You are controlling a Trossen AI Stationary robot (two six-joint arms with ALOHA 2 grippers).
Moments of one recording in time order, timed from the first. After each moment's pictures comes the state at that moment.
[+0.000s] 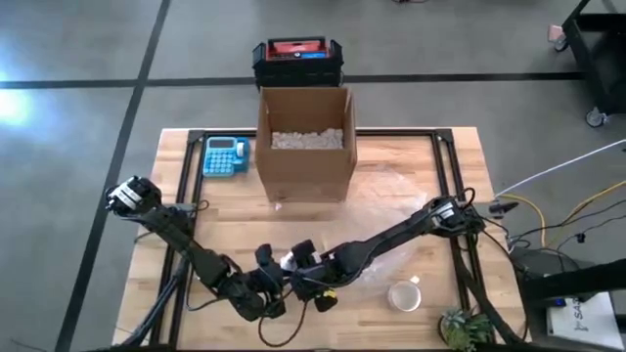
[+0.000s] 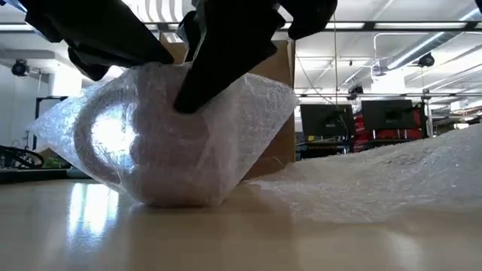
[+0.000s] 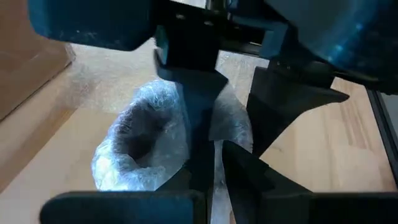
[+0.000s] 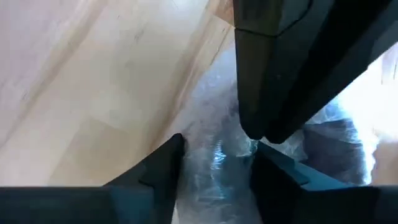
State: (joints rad) left arm -0.72 1.64 0.94 -0.04 -0.78 -0.72; right arm 0.36 2.29 1.84 -0.69 0.19 -0.17
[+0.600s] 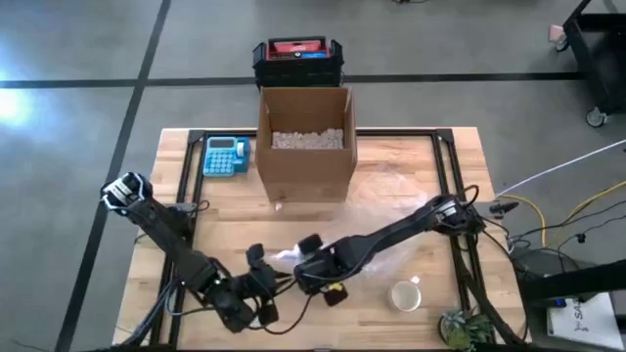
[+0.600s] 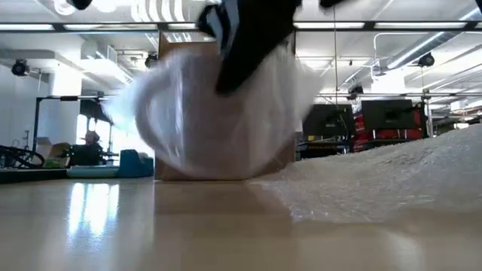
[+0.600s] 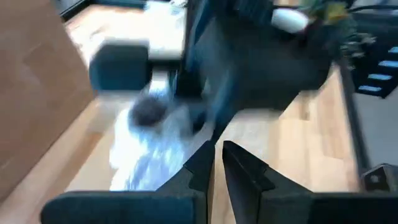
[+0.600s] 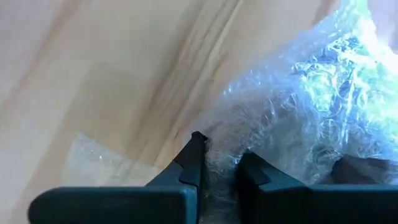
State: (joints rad) left arm -0.78 1.58 1.16 -0.45 -0.87 -0.77; right arm 0.36 2.20 1.94 -0.96 0.13 -0.19
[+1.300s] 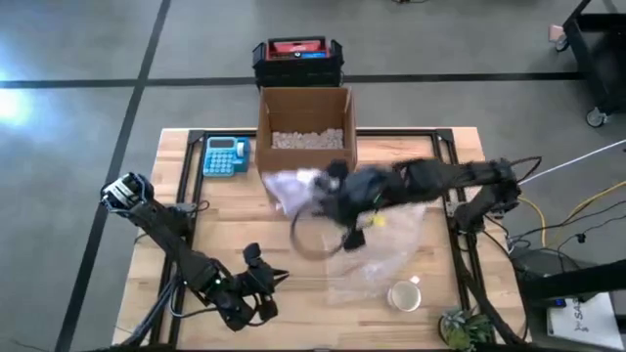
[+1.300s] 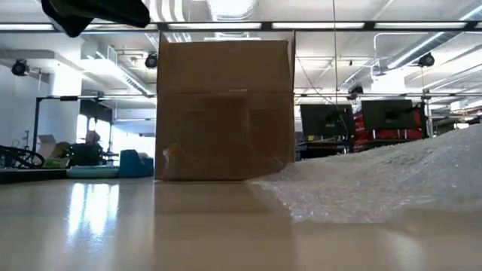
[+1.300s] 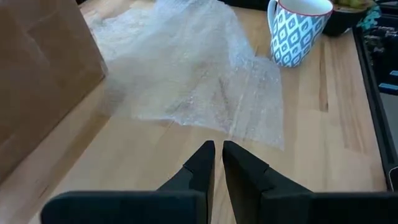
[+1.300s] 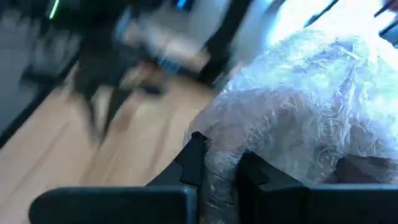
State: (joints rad) left arm -0.78 1.58 1.06 -0.36 -0.88 -0.82; right arm 0.12 1.74 2.00 -0.76 0.13 -0.31
